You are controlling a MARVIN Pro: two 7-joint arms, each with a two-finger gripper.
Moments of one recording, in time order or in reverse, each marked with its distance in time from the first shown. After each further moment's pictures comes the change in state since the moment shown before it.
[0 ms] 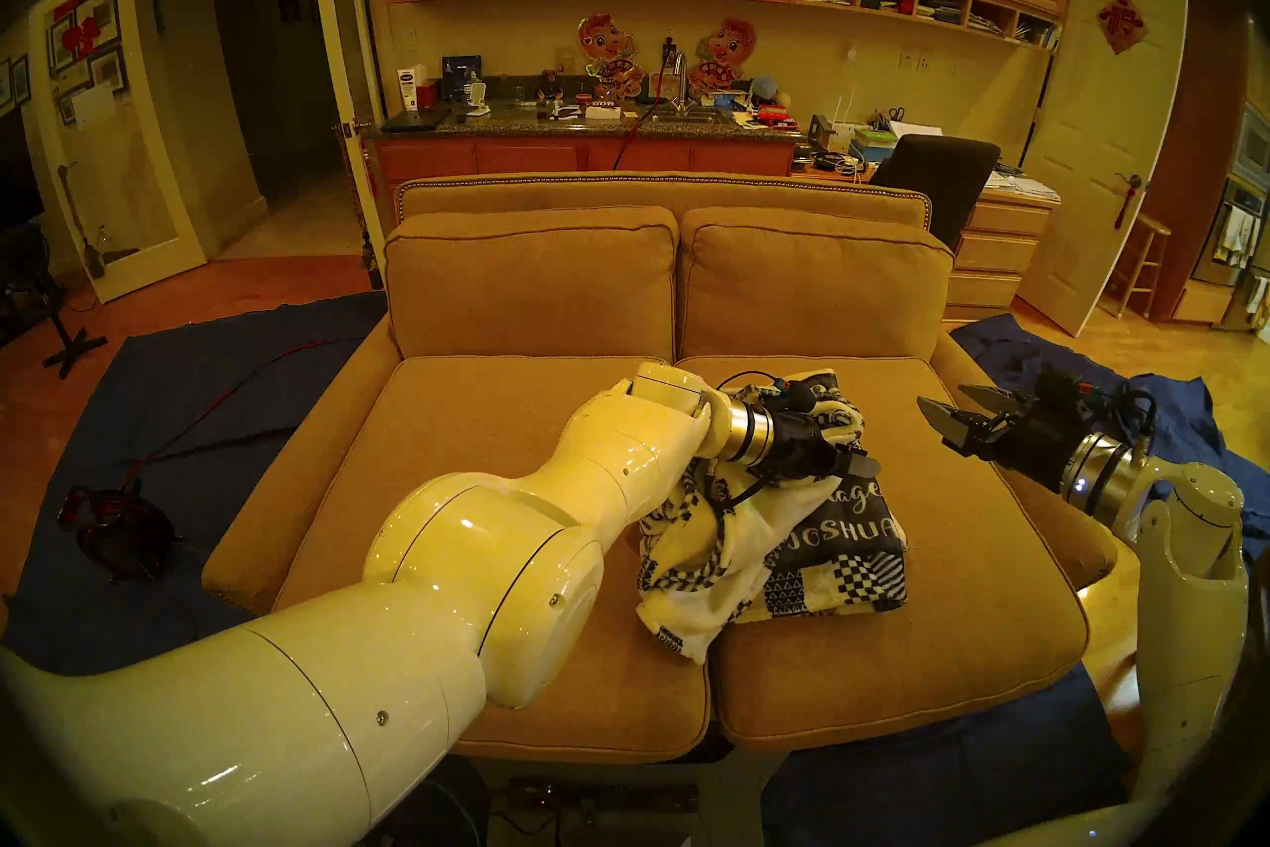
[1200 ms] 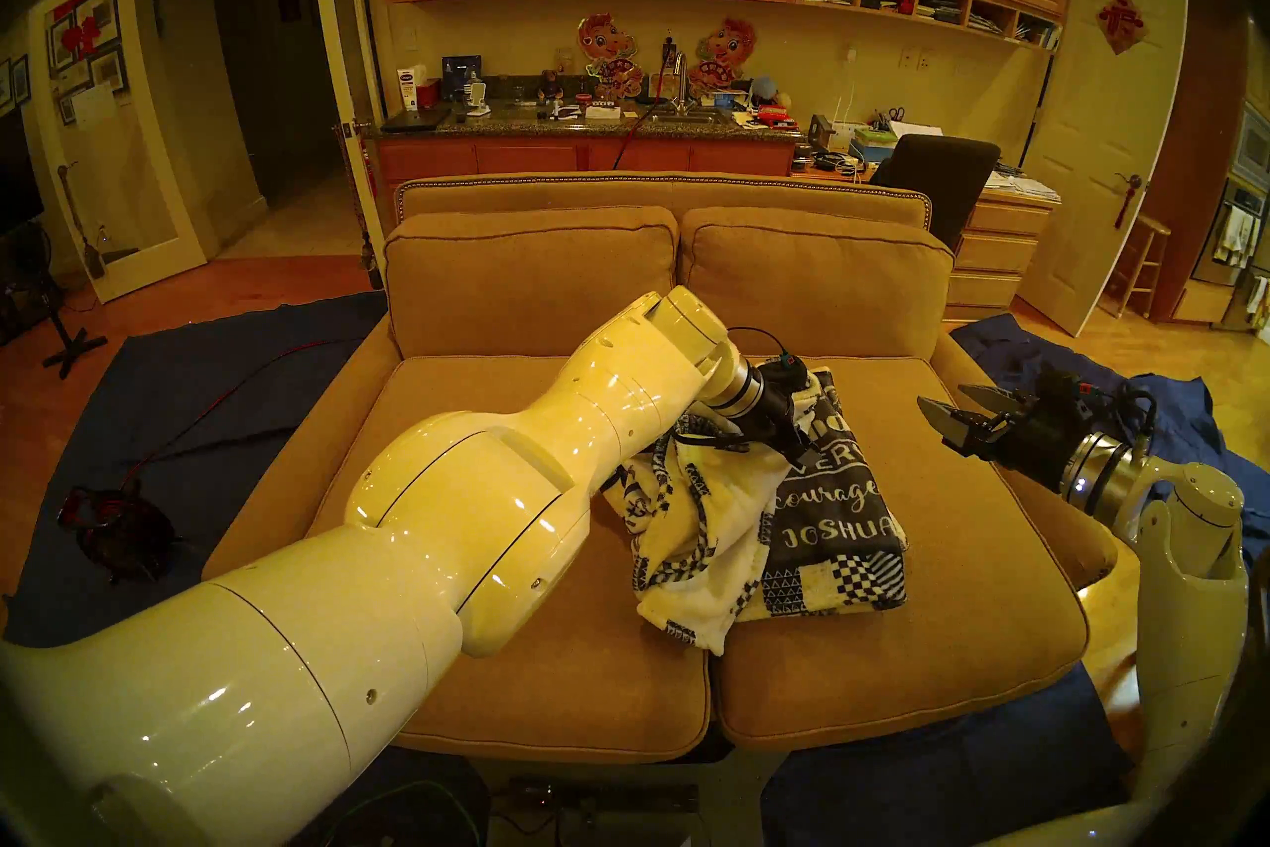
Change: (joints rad) left arm -0.112 0.042 0.308 -0.159 0.320 0.033 0.059; right arm 0.000 0.000 0.000 0.000 0.000 0.000 0.000
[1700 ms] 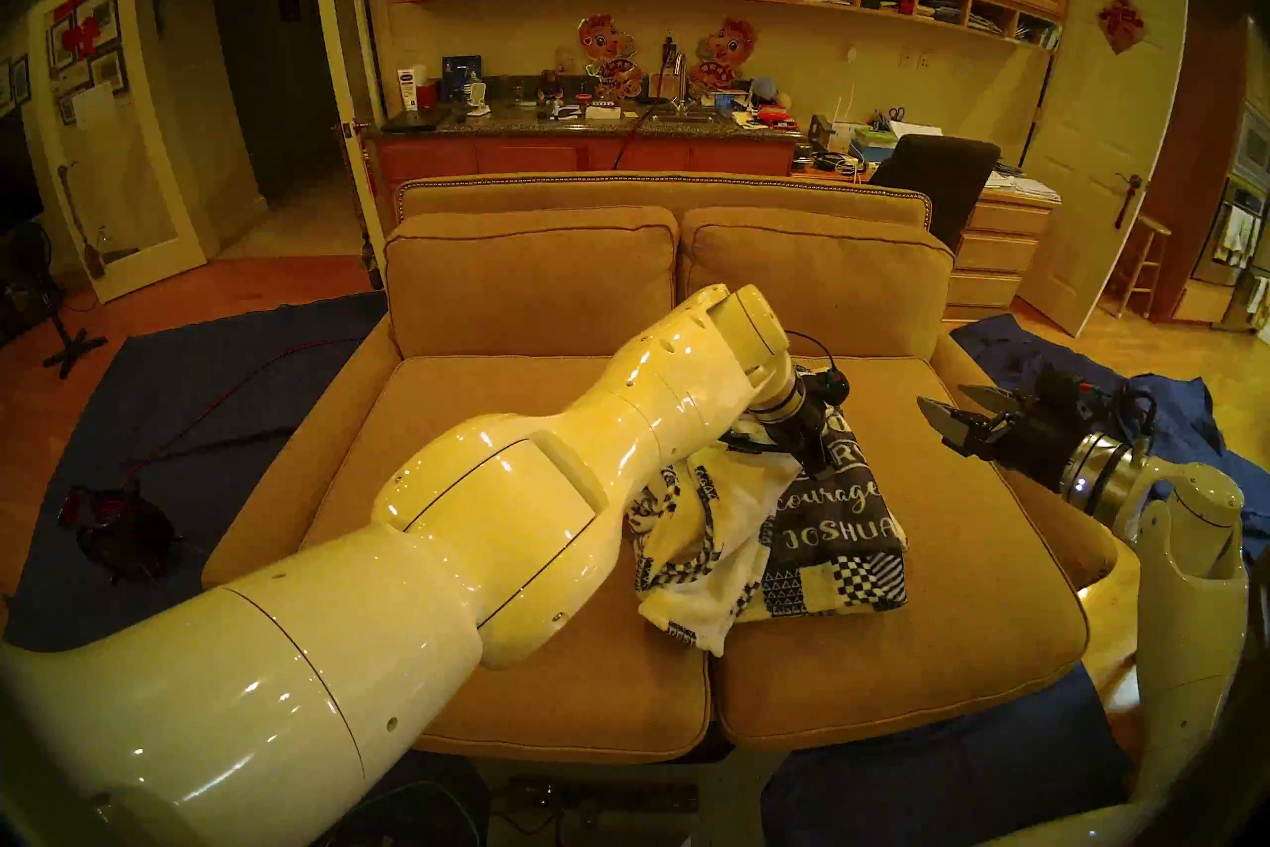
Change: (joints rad) left arm 0.000 -0.053 0.132 -0.058 0.102 0.034 0.029; right arm 0.000 0.000 0.000 0.000 0.000 0.000 0.000
